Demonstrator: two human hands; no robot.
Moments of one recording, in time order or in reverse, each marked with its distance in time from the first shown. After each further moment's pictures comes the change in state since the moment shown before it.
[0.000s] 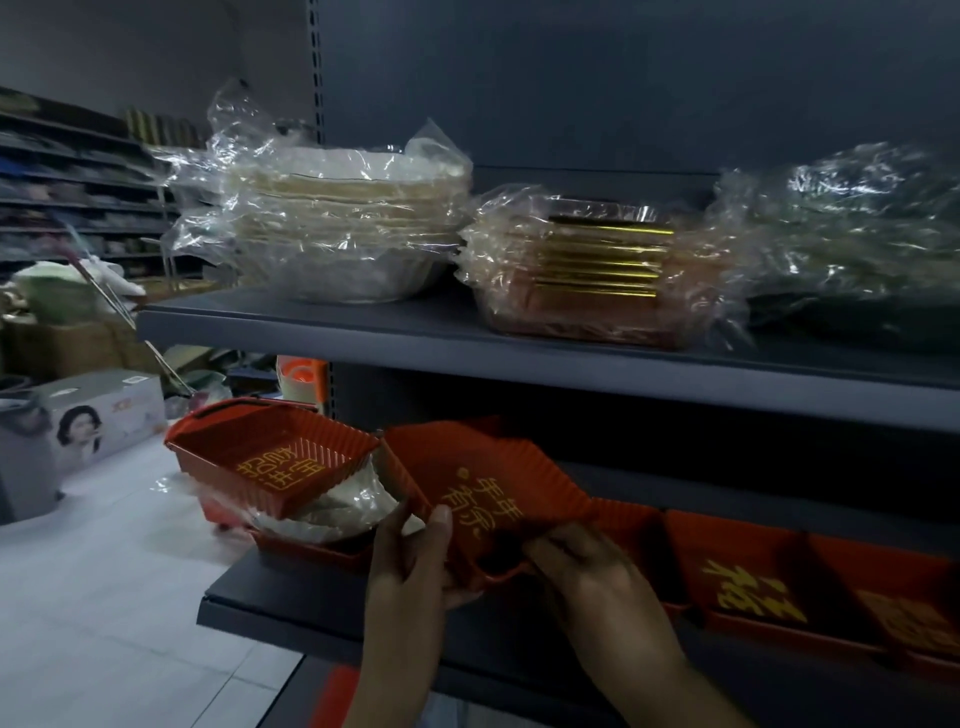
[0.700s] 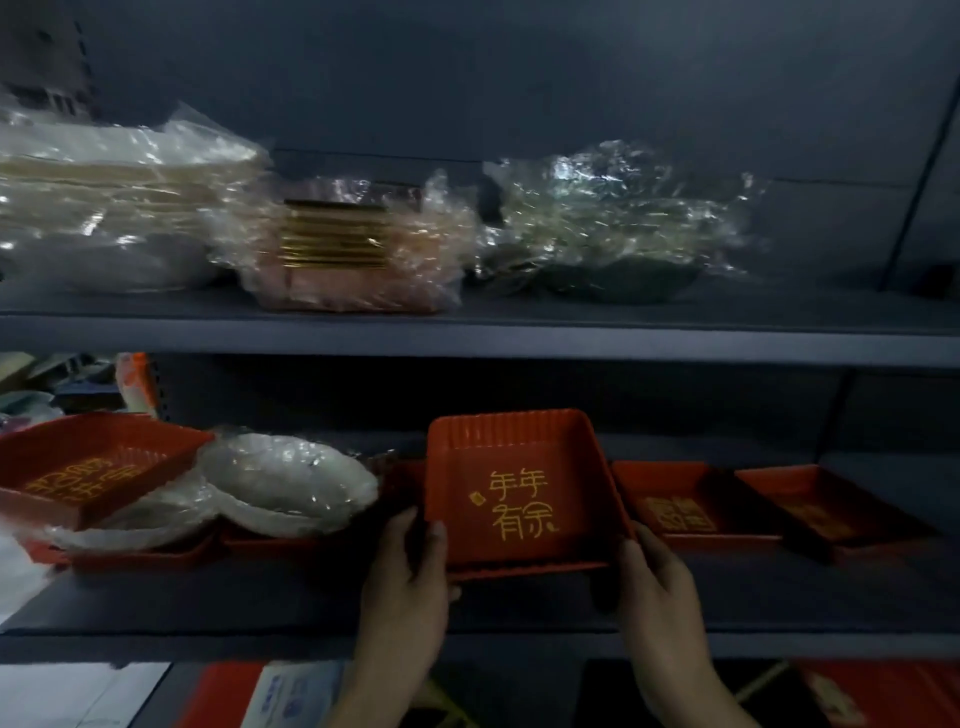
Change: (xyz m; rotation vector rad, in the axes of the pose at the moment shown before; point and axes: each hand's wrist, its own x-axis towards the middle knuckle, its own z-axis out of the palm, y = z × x) left_hand -0.089 -0.066 0.109 0.334 -0.225 -0.061; right_hand -0.145 0.083 -0.118 0.899 0.426 0.988
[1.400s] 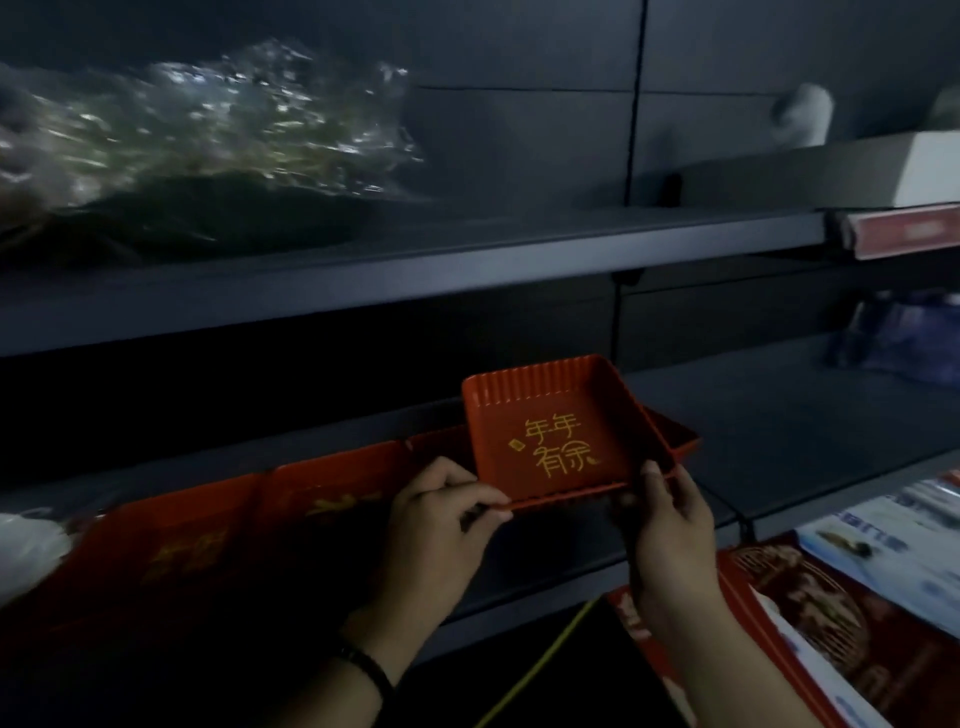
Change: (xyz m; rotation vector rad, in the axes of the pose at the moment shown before) left_hand -0.007 -0.054 0.286 0.601 -0.469 0.810; right_hand 0.118 0.045 -0.241 0.425 0.414 0.006
